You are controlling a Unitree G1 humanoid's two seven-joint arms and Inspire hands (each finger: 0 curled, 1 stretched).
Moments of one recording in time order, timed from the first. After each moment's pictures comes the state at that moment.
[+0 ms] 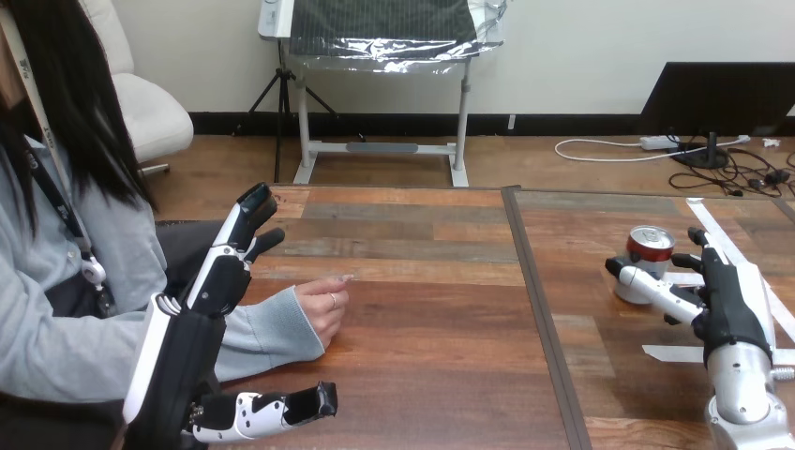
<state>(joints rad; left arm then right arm) 0.04 0.22 0.02 0.64 -0.05 -1.36 -0.18 -0.57 -0.39 -0.11 1.34 -0.21 -0.42 -0.25</state>
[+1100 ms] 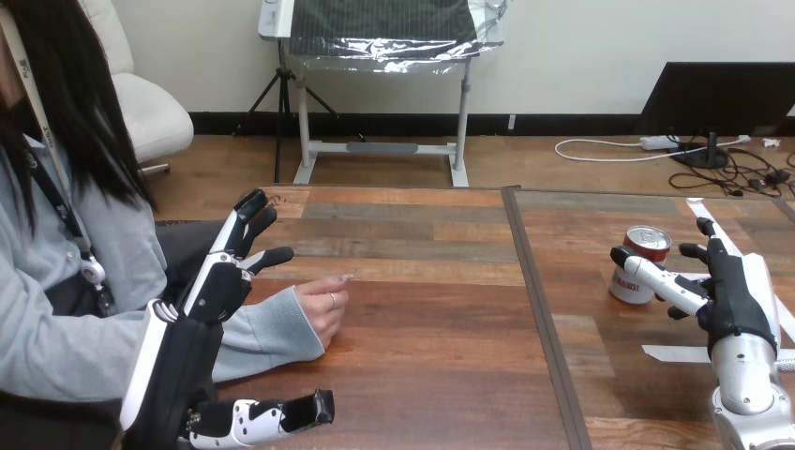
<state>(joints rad) 0.04 0.22 0.01 0.68 -0.08 -1.39 -0.21 -0.59 -0.40 -0.12 1.34 -0.21 -0.41 -0.25</state>
